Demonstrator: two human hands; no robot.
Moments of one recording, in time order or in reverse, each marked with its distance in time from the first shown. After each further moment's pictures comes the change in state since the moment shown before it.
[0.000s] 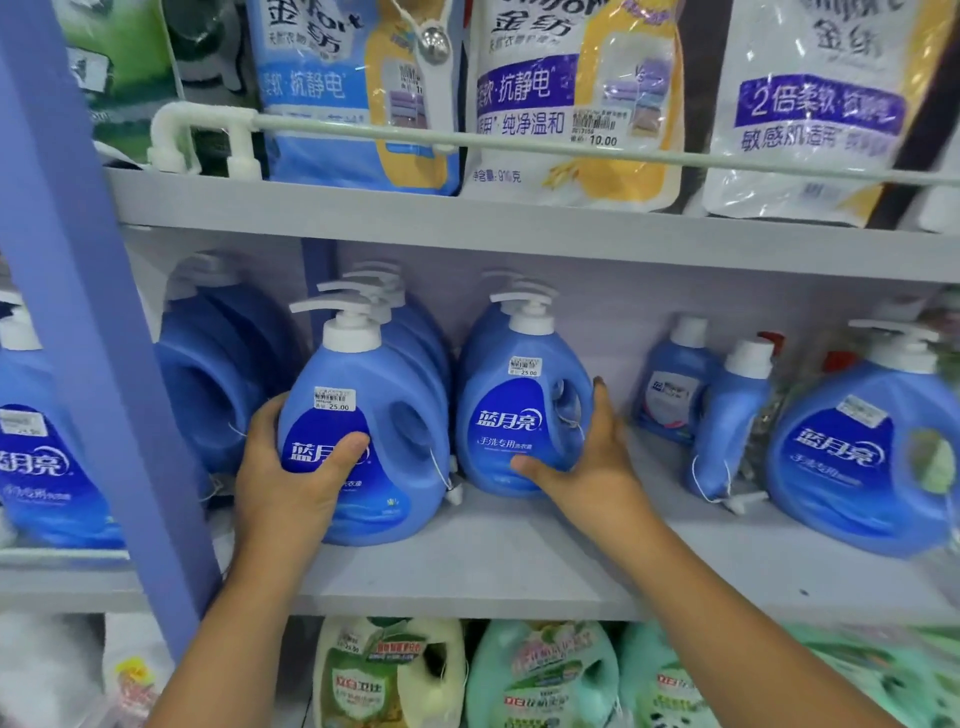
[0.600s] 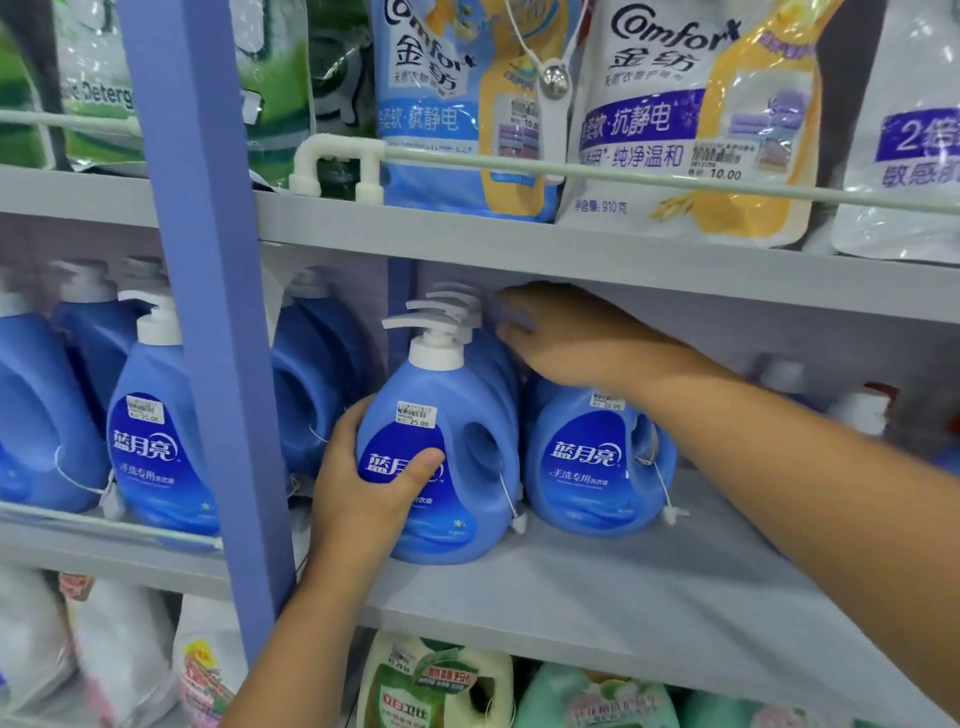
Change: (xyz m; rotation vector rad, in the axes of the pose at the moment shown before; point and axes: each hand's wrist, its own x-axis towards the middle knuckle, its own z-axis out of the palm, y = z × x) left_hand 0.003 0.003 -0.001 -0.056 -0.035 -0.111; right_hand 0.093 -0.173 -0.004 -0.530 -0.302 -0.642
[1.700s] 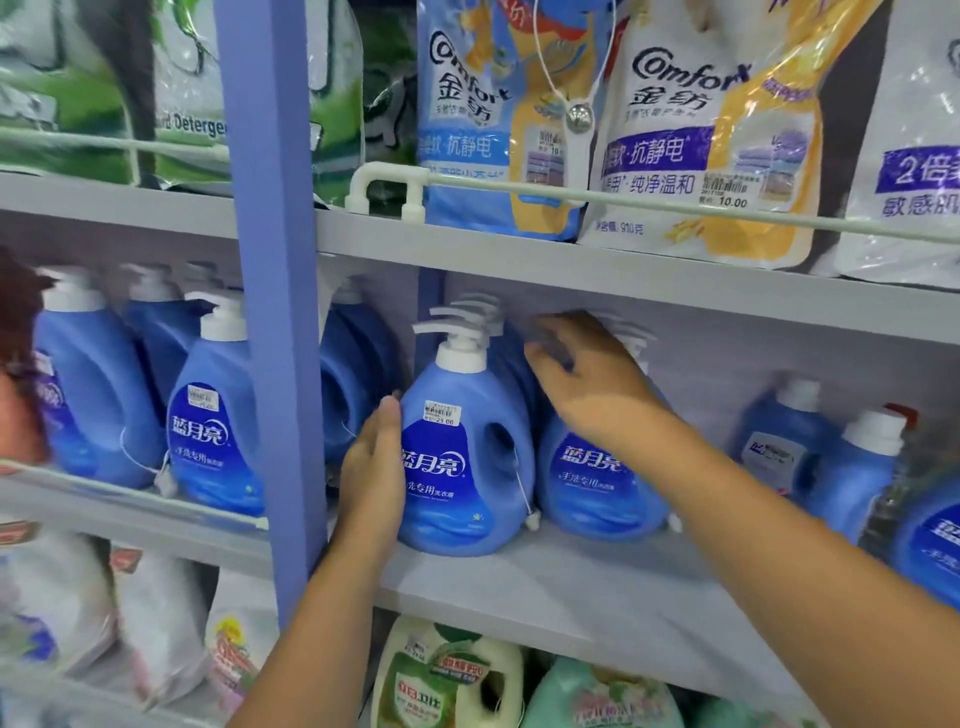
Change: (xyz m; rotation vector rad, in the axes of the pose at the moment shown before) left_hand 0.008 0.021 0.002 -0.268 0.105 -0.277; right_hand -0.046 -0.023 0.021 0.414 0.267 0.151
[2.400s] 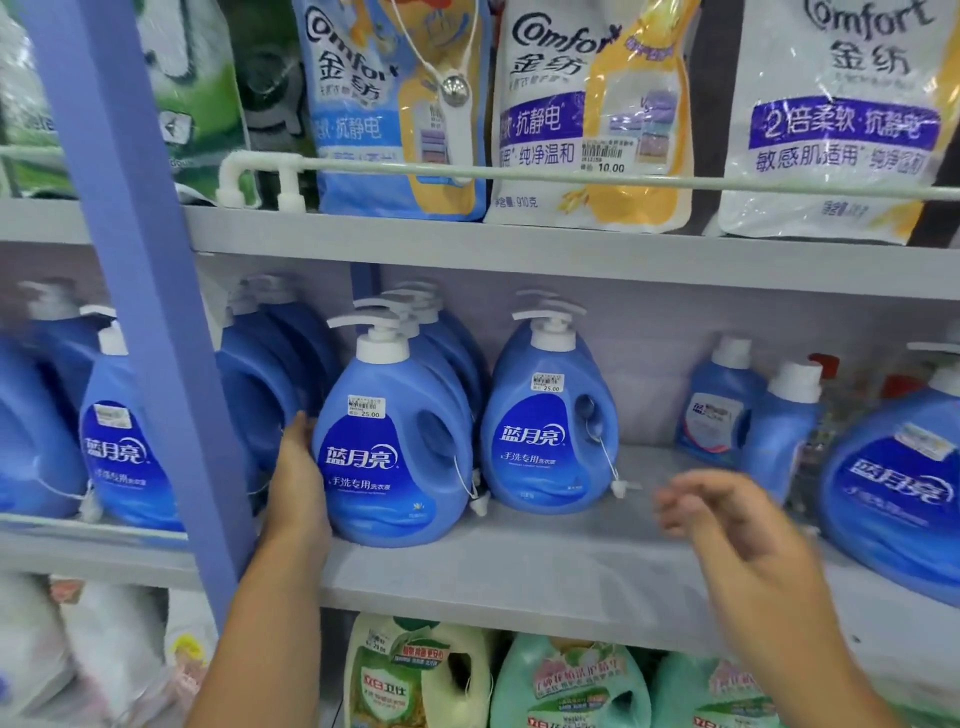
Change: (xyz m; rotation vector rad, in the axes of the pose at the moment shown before) left_hand 0.008 -0.007 0.002 -0.183 0.031 -0.196; right_hand -0.185 0.076 -0.055 0.382 0.339 0.325
